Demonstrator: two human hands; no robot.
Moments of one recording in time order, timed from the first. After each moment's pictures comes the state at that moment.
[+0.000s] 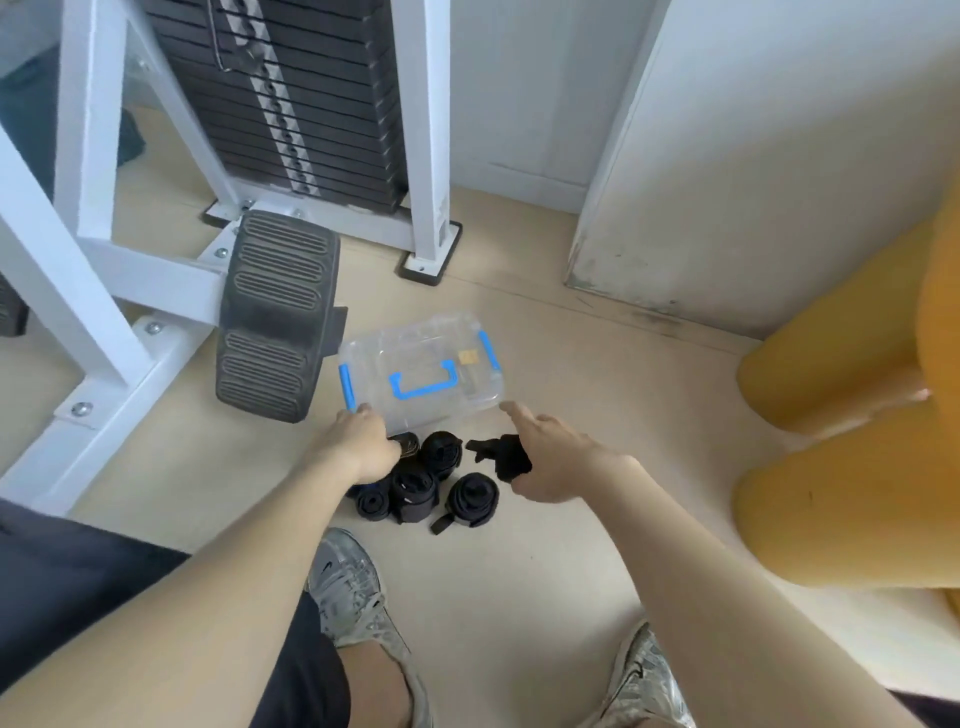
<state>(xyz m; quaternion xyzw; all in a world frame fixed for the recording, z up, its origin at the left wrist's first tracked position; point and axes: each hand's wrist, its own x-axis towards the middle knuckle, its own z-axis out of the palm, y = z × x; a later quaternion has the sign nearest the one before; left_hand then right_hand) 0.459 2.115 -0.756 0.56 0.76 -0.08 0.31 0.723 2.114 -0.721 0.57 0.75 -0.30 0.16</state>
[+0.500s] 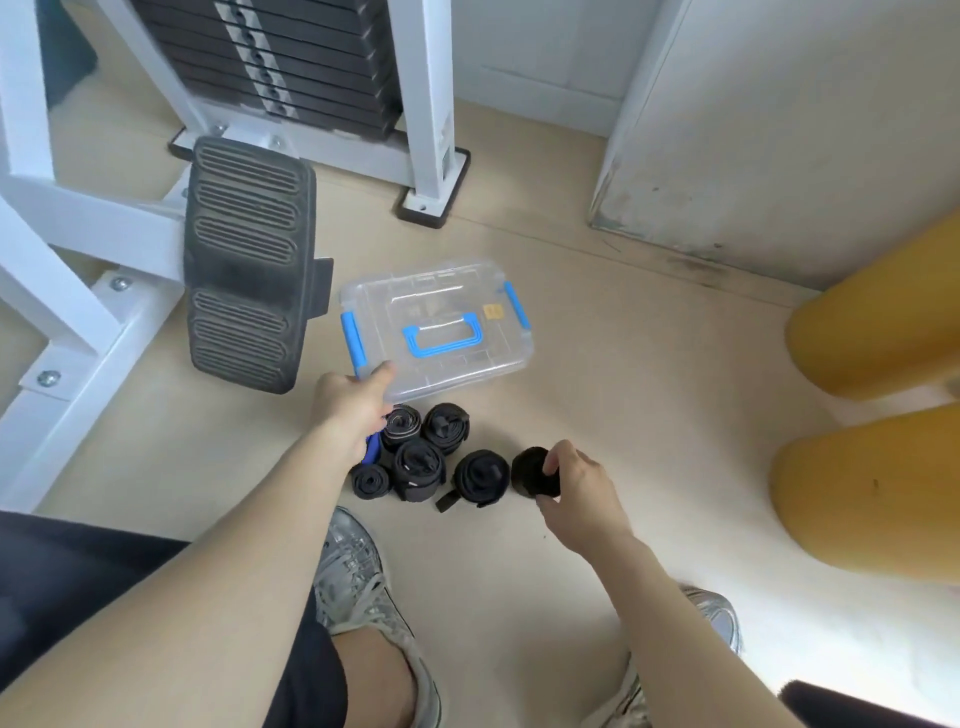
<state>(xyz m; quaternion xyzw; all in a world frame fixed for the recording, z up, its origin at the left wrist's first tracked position) 0.461 2.148 -0.831 0.17 0.79 0.35 0.47 0.750 2.062 -0.840 0.69 0.63 -0.36 -0.02</state>
